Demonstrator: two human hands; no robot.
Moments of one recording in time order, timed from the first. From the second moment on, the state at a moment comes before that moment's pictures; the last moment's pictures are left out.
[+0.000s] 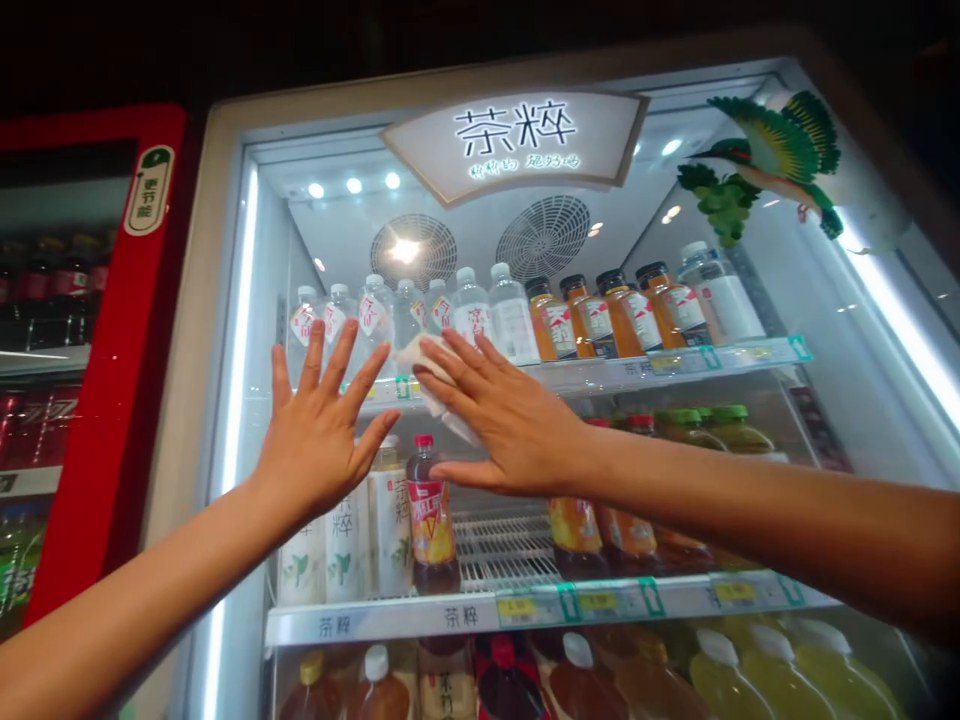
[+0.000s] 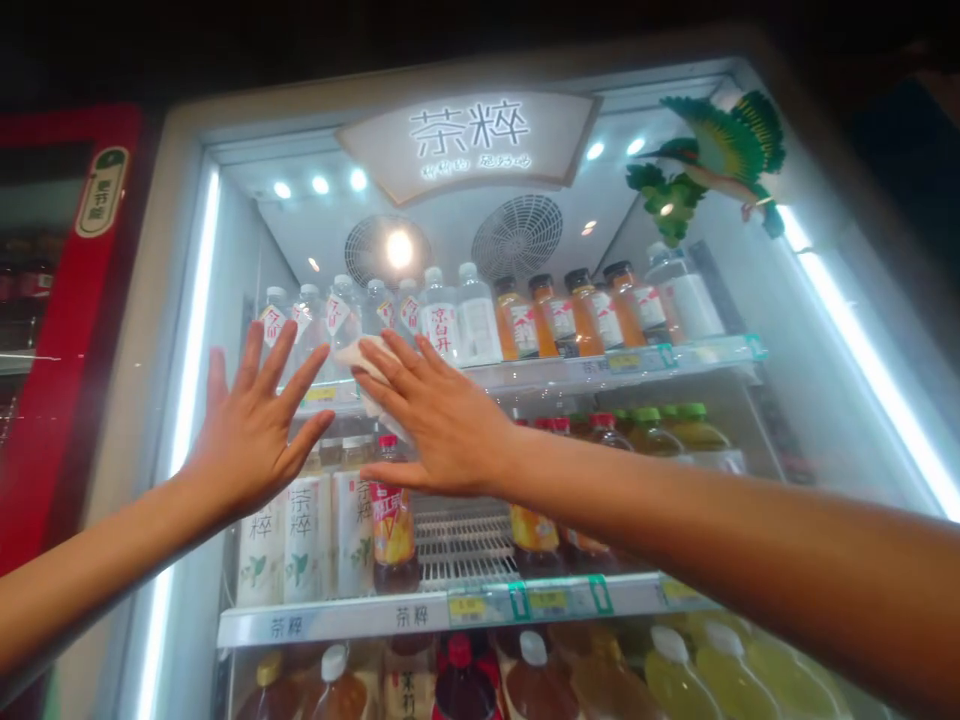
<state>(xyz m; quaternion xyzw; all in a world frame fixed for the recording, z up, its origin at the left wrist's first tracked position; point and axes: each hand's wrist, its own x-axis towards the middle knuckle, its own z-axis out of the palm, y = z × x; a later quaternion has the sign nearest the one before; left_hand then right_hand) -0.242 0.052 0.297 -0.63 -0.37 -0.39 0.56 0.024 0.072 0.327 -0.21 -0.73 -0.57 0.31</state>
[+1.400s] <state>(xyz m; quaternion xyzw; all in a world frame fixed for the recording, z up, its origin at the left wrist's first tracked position) -0.053 0.051 0.255 -0.65 -0.34 -0.41 0.55 0.244 0.069 0.249 -0.27 -0.69 -0.55 0.38</state>
